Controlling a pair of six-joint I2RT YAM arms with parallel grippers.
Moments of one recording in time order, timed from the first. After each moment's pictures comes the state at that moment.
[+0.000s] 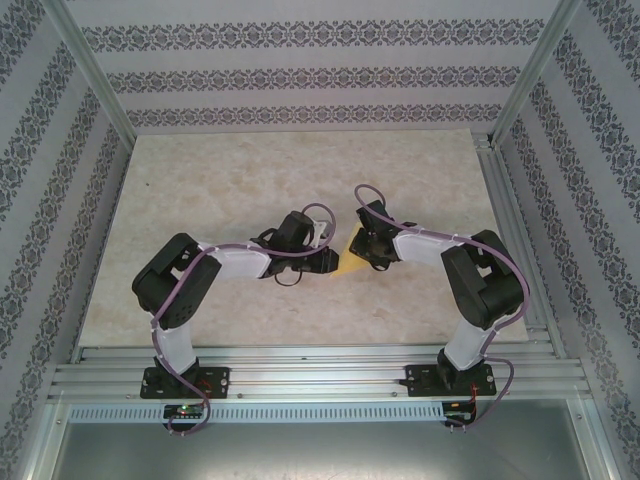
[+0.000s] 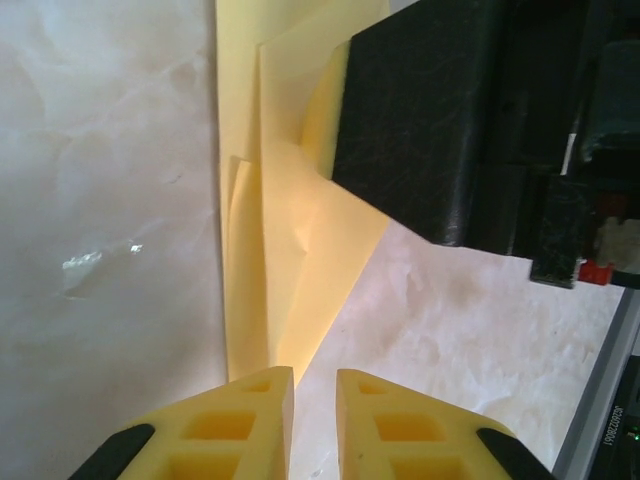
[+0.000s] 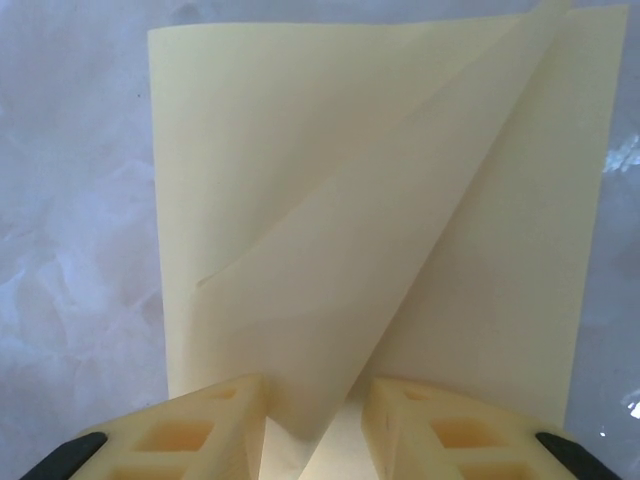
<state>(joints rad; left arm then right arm) -0.71 1.84 0.95 0.13 0.45 -0.60 0.49 1.75 0.92 -0.28 0.01 0.89</state>
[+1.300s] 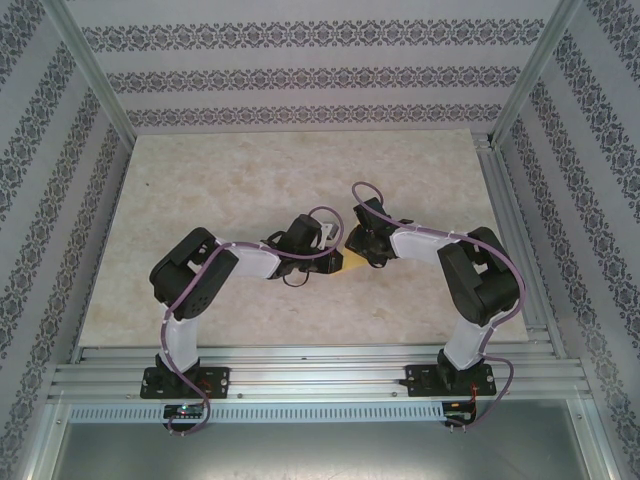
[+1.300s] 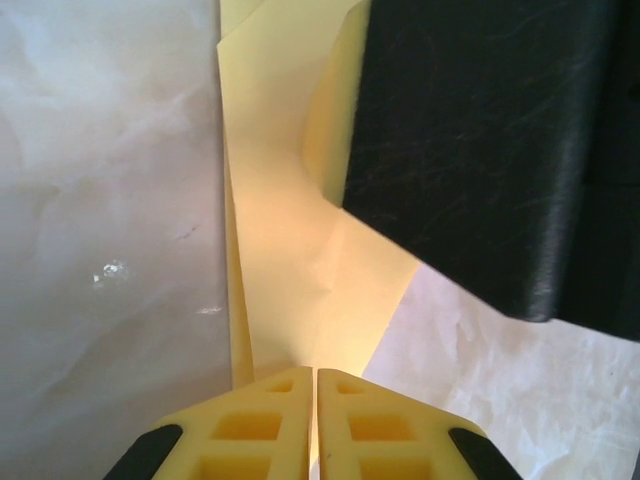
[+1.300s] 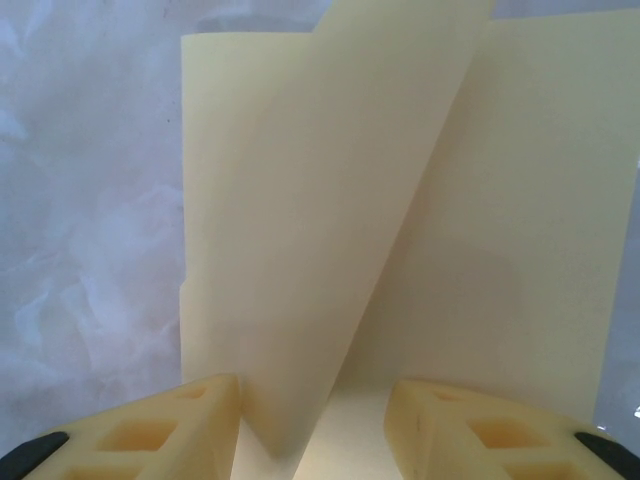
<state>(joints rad) -0.72 1.96 0.99 0.20 0.40 -0.60 0.49 1.79 0.95 -0.27 0.01 0.90</state>
